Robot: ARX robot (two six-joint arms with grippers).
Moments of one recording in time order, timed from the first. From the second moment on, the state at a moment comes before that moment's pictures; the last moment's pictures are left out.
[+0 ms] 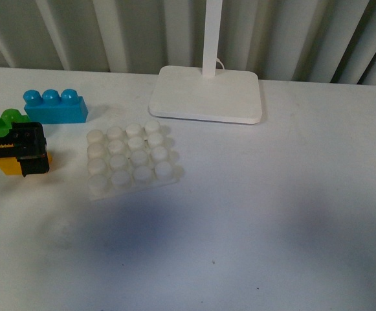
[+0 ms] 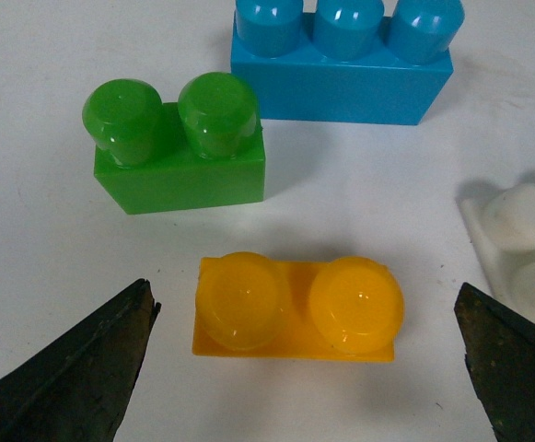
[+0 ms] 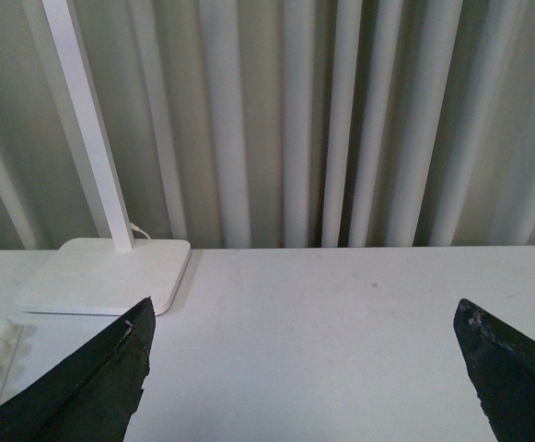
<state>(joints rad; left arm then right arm) -0.02 2.03 0.53 0.93 -0.08 -0.05 0.00 0.00 0.01 0.00 0.00 0.00</state>
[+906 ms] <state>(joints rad) 0.00 2.11 0.61 0.88 -0.08 -0.01 0.00 0.00 0.01 0.00 0.00 0.00</state>
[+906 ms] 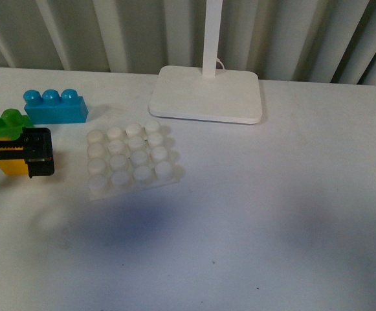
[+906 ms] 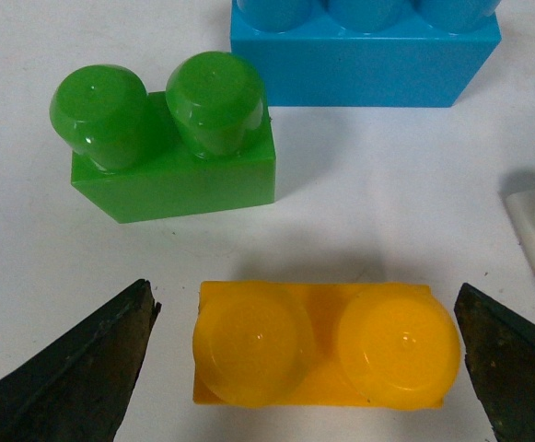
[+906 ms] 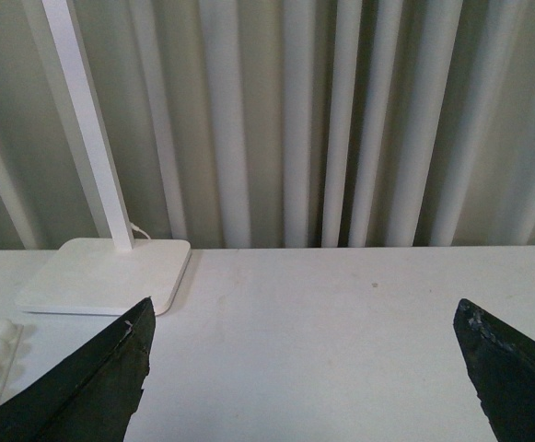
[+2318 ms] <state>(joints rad) -0.52 1.93 0.67 0.62 -0.44 -0.38 0.00 0.00 0.01 0.00 0.00 0.00</state>
